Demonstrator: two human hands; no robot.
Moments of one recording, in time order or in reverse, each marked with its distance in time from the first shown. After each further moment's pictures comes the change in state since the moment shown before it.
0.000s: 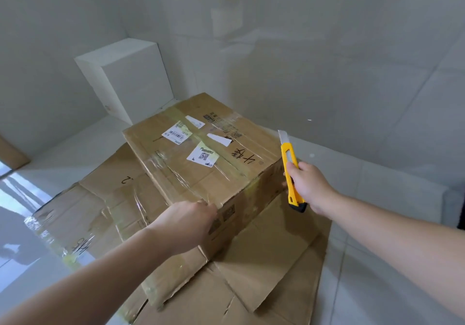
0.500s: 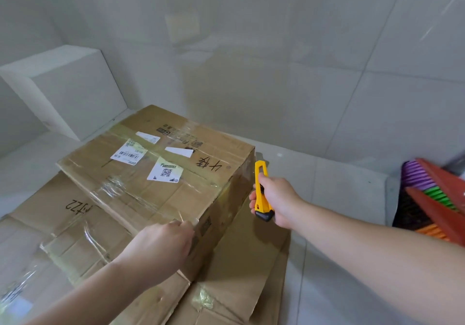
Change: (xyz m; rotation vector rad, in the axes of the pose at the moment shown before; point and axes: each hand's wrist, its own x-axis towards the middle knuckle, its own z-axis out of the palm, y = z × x) left_hand 0.020 0.033 0.013 -0.041 0.349 0.148; right_hand -0.017 0.009 -0.024 0.490 0.002 0.315
